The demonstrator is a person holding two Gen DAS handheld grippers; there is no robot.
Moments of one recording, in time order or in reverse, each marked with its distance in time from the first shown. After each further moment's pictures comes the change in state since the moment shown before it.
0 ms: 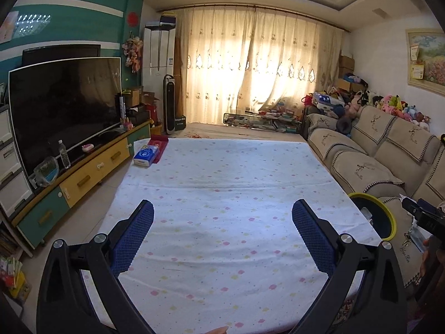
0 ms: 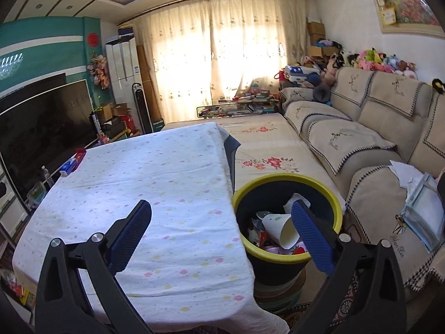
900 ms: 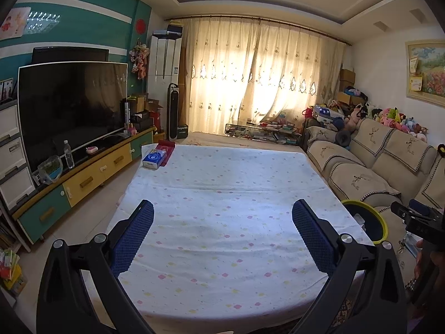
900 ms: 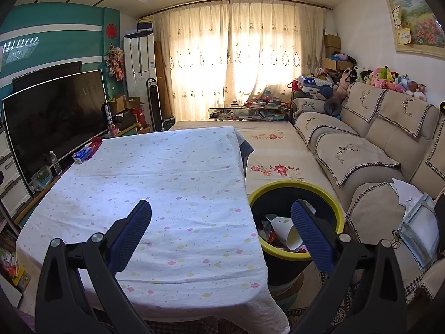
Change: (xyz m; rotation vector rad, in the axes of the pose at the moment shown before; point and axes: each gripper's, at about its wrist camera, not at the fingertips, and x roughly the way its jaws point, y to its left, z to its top) left arm -0.050 -0.007 -0.009 -0.028 -0.046 -0.005; right arm -0.027 0.029 -0.002 -0.082 -0.009 0.028
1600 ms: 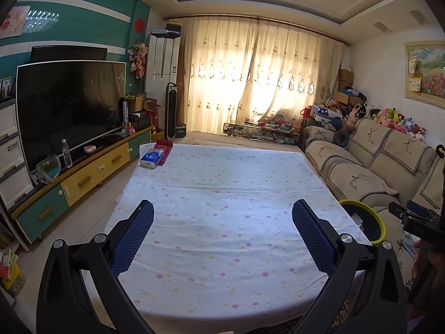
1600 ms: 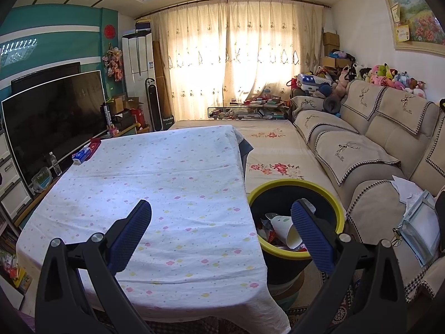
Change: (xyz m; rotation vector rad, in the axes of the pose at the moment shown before) left arm 0.004 0.001 0.001 -0.005 0.003 -0.011; right arm 0.002 -0.002 -0.001 0.009 0.003 -0.002
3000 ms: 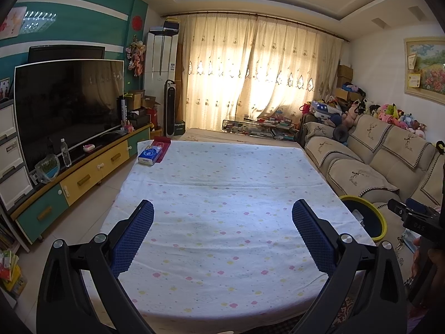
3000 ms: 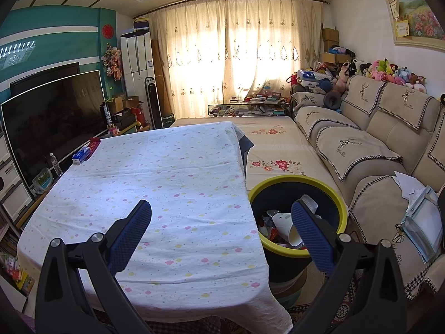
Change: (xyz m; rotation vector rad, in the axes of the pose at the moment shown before) left arm 0.012 0.002 -0.006 0.008 0.015 -0.003; right arm 0.008 0.001 -0.005 0.009 0.012 0.005
